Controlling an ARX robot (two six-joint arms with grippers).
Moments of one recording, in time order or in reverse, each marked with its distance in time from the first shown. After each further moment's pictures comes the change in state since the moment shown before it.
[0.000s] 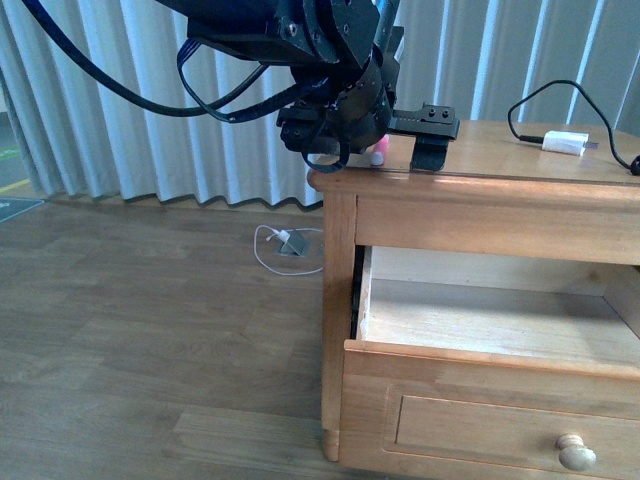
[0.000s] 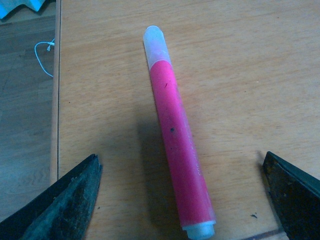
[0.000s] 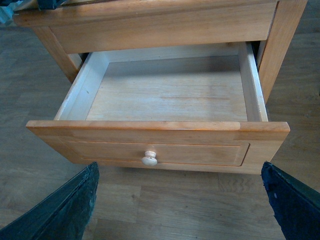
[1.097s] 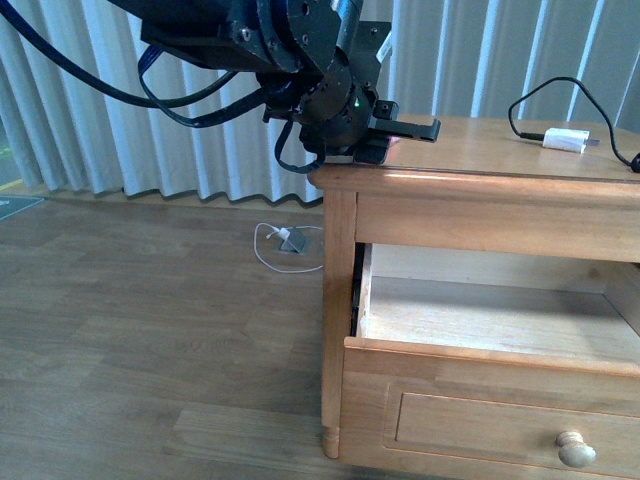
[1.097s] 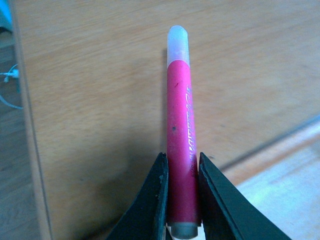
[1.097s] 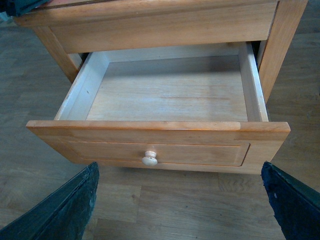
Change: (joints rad) left arm 0.035 -0.172 -0.328 0.240 0.253 0.117; right arm 0.000 0.000 0.000 0.000 0.000 0.000
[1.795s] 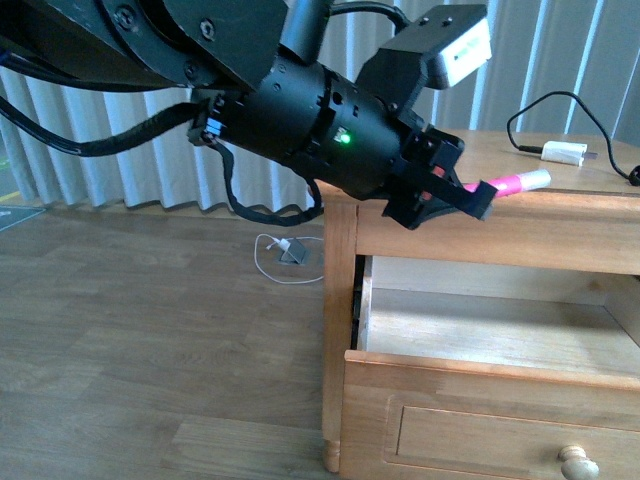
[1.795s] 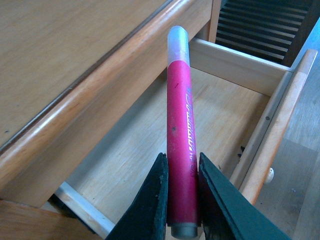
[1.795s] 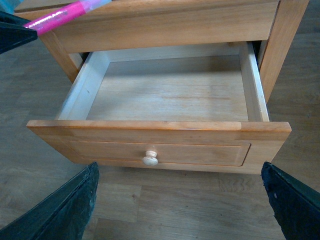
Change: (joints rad) left arm -0.063 -0.263 -0.405 0.085 0.352 0.291; right arm 0.000 0.000 0.000 0.000 0.000 0.000
